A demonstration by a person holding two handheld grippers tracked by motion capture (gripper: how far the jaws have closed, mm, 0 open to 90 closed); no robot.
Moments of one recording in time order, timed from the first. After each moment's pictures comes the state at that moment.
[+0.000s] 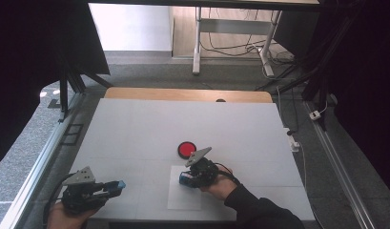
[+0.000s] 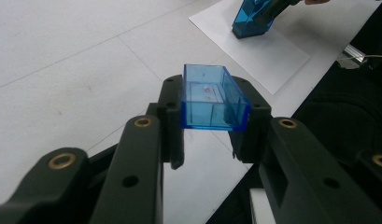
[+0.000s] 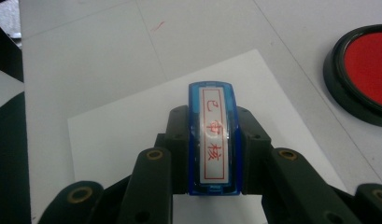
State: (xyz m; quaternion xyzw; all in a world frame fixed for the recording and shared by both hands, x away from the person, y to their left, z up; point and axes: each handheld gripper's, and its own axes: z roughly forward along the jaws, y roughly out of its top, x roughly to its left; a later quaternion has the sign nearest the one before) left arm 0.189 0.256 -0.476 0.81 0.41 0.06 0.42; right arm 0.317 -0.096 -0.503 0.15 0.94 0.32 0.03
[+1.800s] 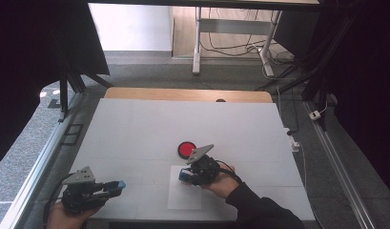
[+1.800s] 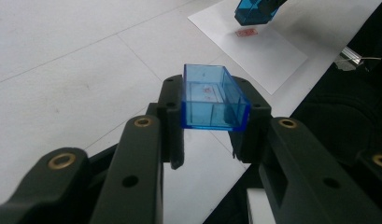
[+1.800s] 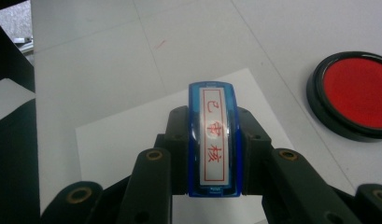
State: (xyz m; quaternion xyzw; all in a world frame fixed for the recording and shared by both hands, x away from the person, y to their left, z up) left arm 0.190 0.256 -0.476 0.81 0.41 0.05 0.42; right arm 0.319 -0.099 -0.487 0.14 0.93 0.33 0.03
